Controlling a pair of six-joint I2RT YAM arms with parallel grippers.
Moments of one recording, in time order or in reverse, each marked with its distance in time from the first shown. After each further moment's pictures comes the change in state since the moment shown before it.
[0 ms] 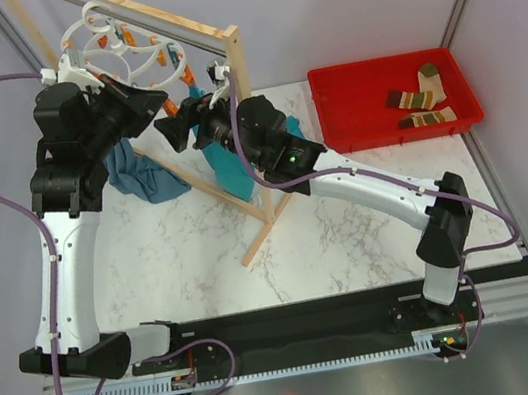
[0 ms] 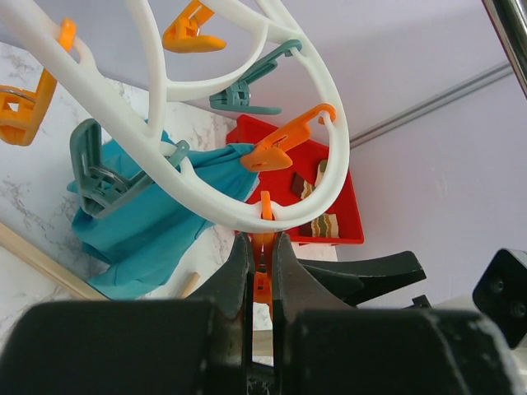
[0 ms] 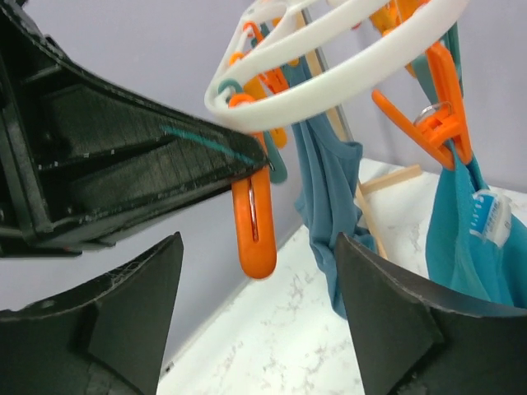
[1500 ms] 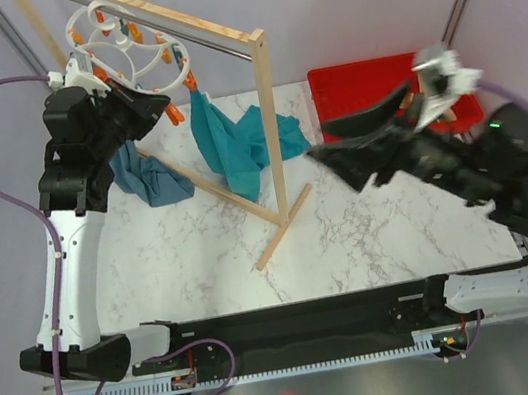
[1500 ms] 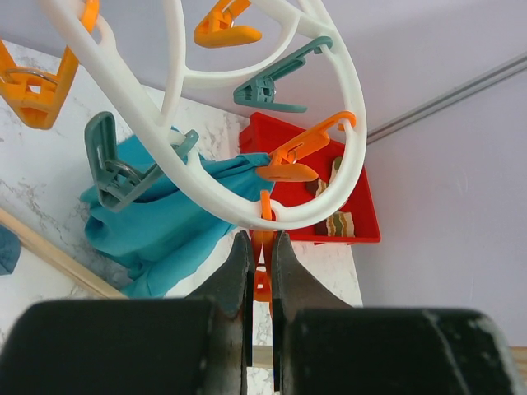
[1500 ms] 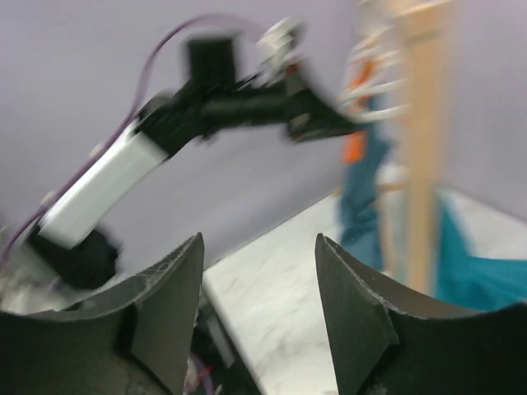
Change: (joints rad) left arm 0.000 -0.011 -0.076 0.052 -0.011 0.035; right arm 0.137 -0.723 -0.068 -0.676 -0.193 -0.152
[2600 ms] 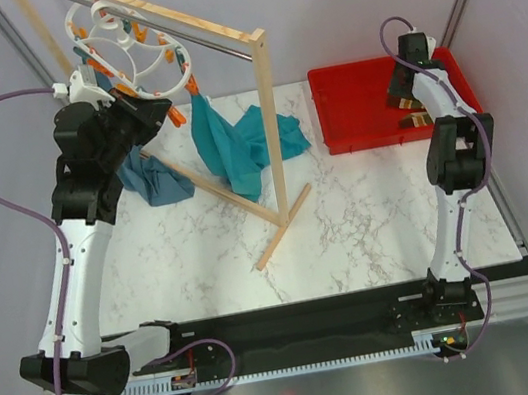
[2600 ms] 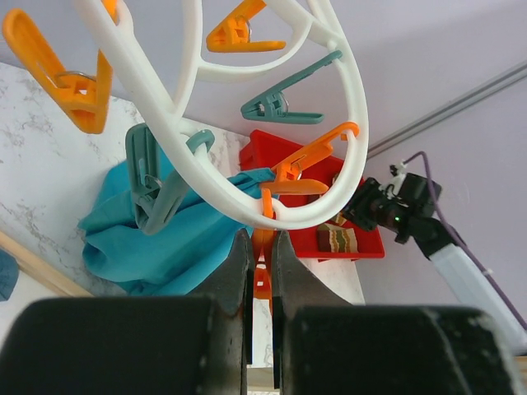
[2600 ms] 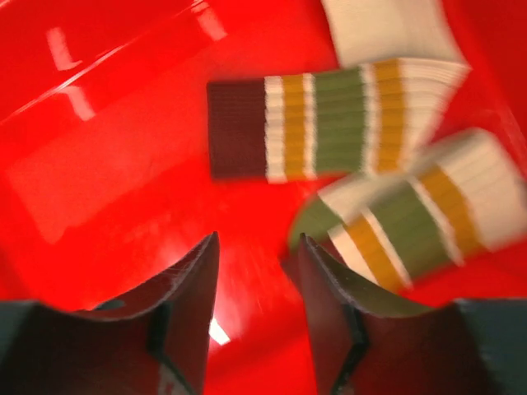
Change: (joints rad) left arm -0.004 -0.076 -0.200 0.200 -0.024 -0.001; right arm -1.210 1.118 0.235 -0.079 0.270 0.070
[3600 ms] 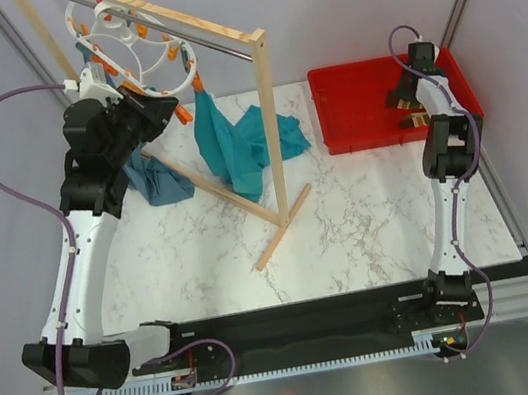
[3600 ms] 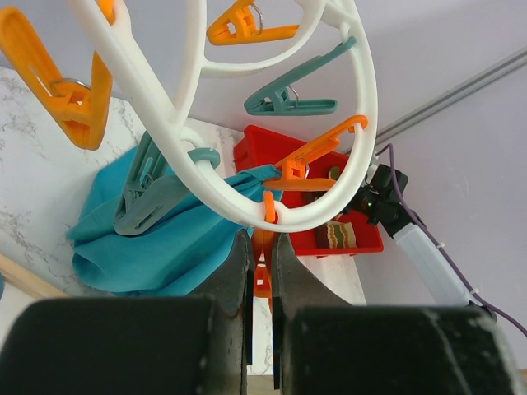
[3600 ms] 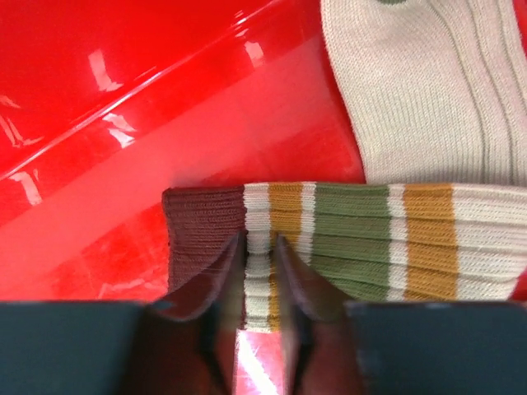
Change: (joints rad) left arm -0.008 0.037 -0.029 0.066 0.034 0.003; right arm -0.084 0.375 0.315 0.076 -0.145 -0.010
